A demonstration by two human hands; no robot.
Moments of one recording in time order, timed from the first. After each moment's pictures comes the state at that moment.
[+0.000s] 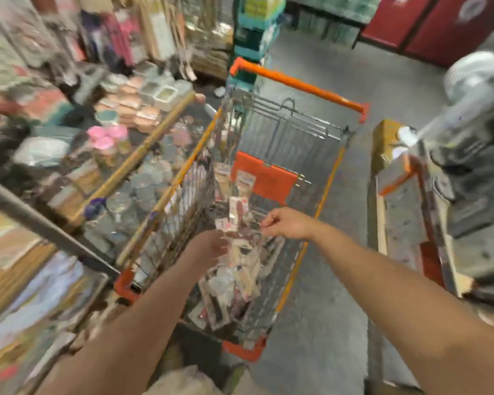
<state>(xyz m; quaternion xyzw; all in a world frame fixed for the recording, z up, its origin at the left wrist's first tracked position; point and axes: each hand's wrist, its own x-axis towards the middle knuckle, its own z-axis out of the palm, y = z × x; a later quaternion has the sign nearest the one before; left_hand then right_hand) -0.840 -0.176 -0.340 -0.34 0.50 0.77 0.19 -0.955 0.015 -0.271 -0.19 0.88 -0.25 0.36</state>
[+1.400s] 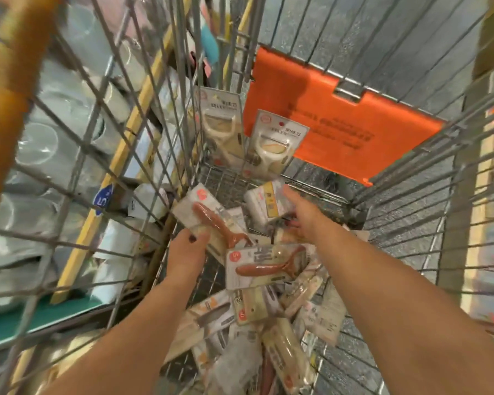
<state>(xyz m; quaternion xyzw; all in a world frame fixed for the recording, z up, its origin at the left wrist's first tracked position) -1.047 -0.245 -0.669 -0.49 0.70 0.48 0.19 -1.179 -0.051 -0.699 0.36 0.68 -0.49 0.40</state>
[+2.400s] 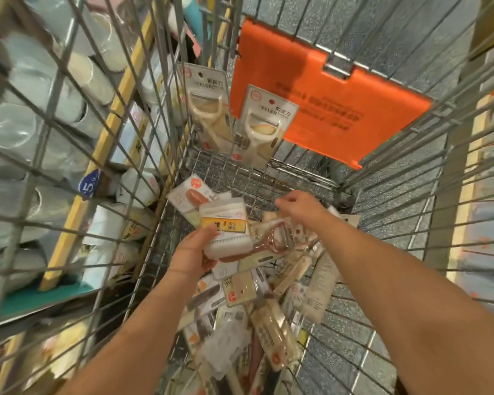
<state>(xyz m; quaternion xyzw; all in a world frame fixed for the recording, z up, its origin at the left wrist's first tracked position) -1.025 -0.217 -0.654 -0.51 0.41 0.72 0.22 -1.166 -0.013 -0.686 0.10 0.84 -0.28 0.45</state>
